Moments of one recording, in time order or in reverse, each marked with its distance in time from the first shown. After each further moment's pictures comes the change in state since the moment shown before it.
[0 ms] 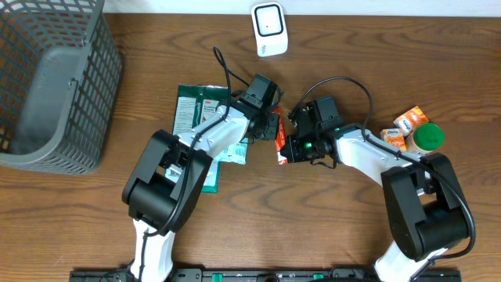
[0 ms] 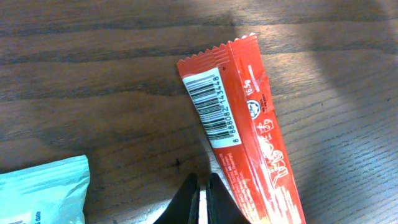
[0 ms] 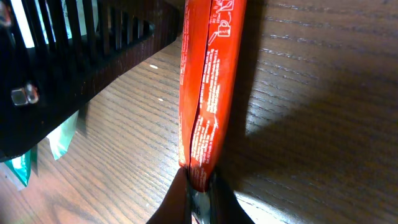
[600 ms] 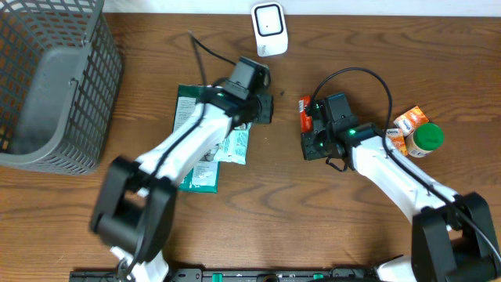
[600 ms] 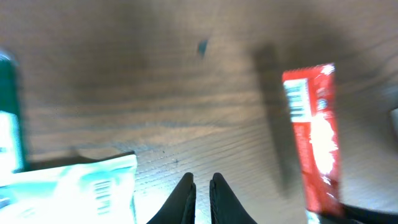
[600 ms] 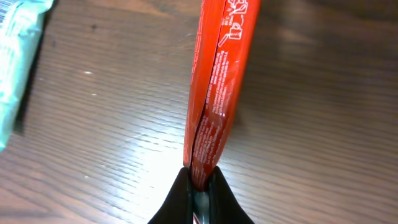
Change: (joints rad) left arm 0.053 -0.247 0.000 -0.030 -0.004 -0.003; right arm 0.001 -0.232 0.005 -0.196 0.359 -0.061
